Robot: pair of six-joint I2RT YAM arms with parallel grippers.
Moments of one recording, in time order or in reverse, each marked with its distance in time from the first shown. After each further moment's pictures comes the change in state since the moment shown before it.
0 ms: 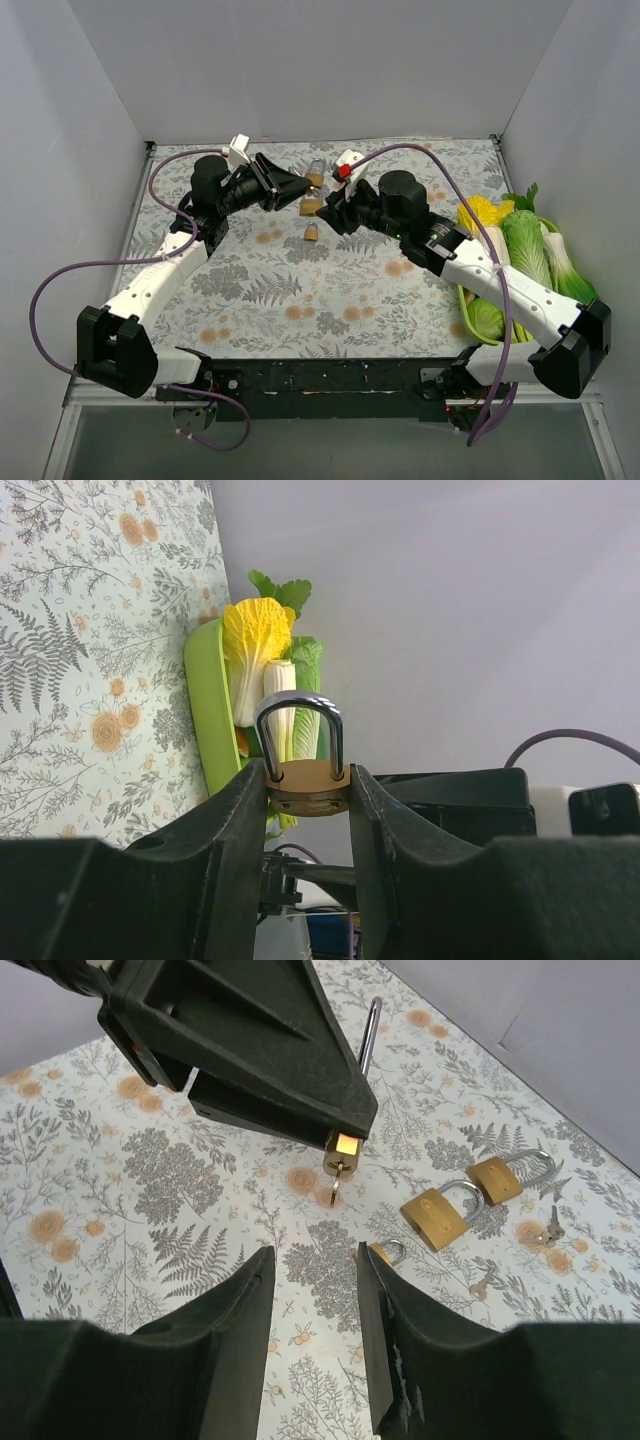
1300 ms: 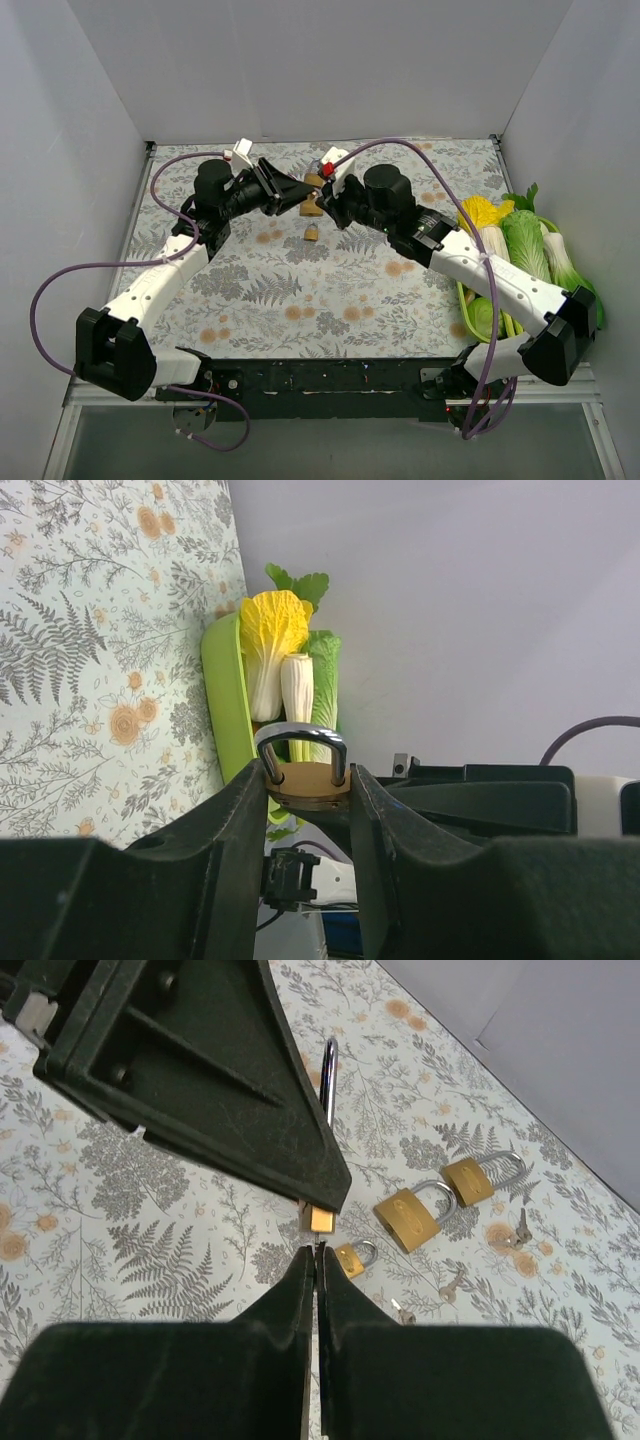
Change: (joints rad) left arm -0.019 -0.026 -0.023 -0.032 -0.044 0.050; right arm 0.022 0.114 0.106 -0.053 0.029 -0.080
